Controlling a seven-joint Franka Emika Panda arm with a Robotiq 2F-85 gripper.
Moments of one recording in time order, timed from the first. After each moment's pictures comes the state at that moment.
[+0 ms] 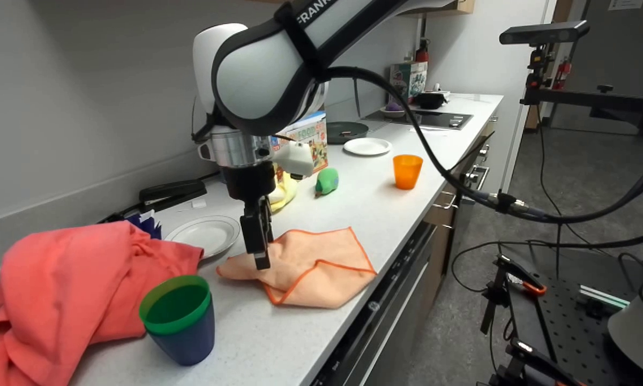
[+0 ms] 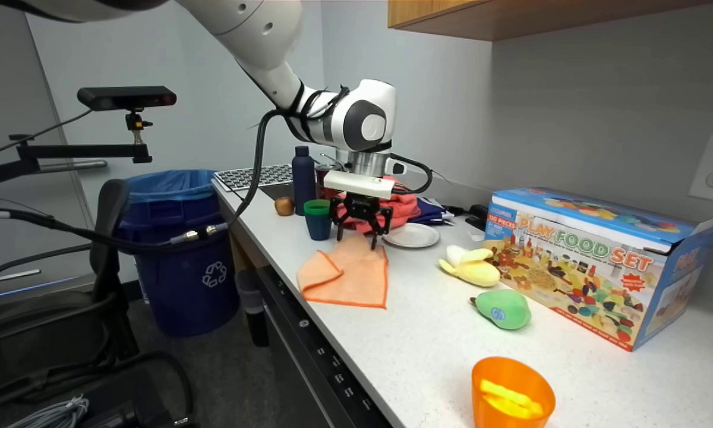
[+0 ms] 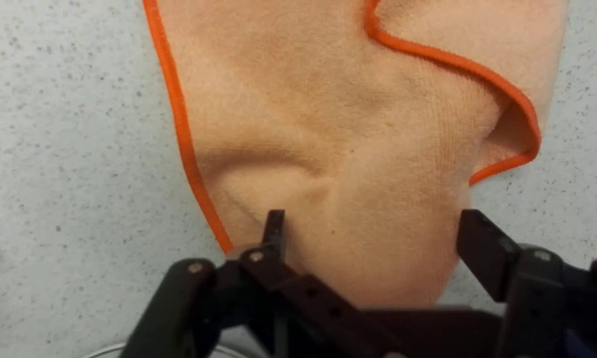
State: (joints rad) arm 0.08 0.51 0.12 -1.69 0.04 2.12 -0.35
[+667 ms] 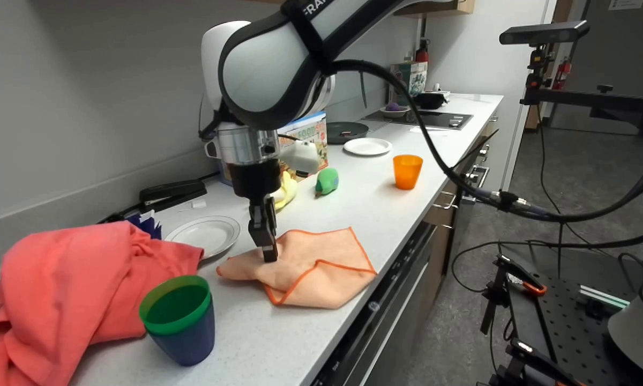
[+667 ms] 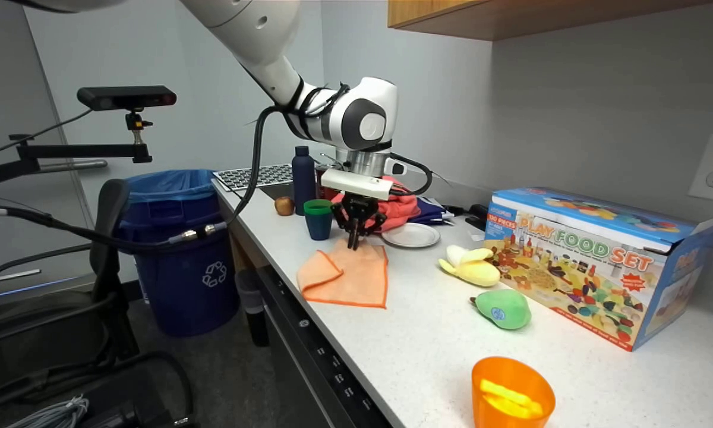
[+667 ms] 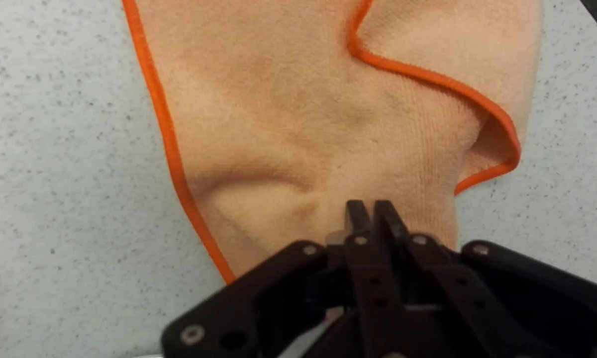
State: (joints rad) arm 0.07 0.48 0.13 -1.73 0.07 2.12 -0.35
